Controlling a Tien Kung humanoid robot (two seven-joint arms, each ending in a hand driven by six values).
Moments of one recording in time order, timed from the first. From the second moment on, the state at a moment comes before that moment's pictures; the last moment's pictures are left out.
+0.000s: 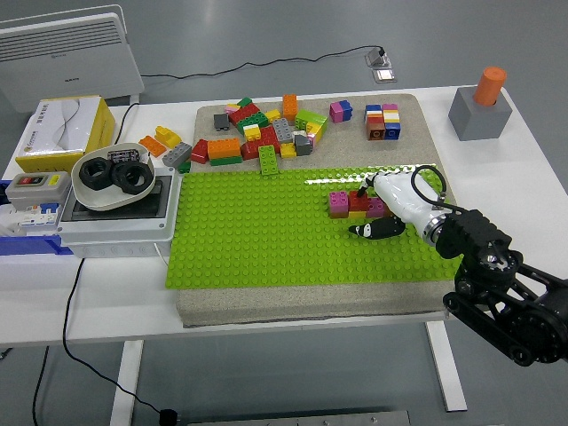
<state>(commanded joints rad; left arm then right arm) -0.05 0.05 -2.07 -0.26 2.27 0.05 0.17 0.50 -0.26 0.75 1.22 -2.14 -0.05 -0.23</state>
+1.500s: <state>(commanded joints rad) -0.05 0.05 -2.07 -0.26 2.27 0.05 0.17 0.54 -0.22 0.72 1.20 -2.06 -0.08 -0.21</state>
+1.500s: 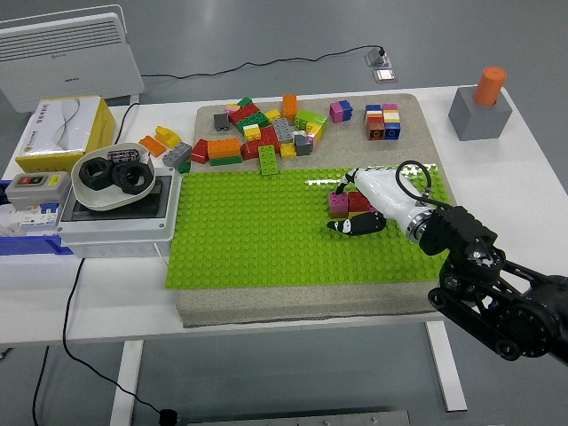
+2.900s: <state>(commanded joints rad) -0.05 0.06 -2.07 -0.26 2.27 0.05 0.18 0.54 -0.22 0.75 1.20 -1.98 -0.11 -0.18</state>
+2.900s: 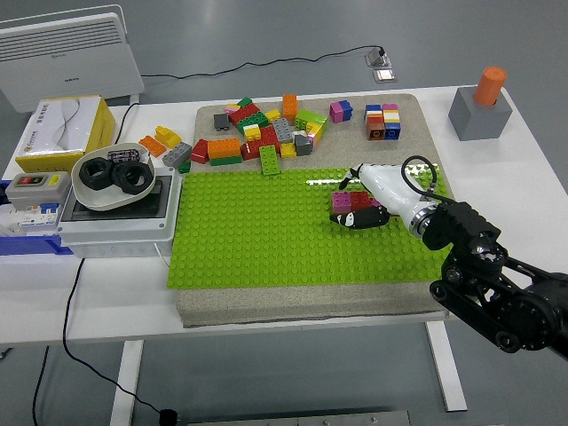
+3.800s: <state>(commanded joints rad) -0.04 0.04 -2.06 -0.27 2.27 0.07 0.19 0.16 -0.27 1.17 1.45 -1.64 -0.36 0.04</state>
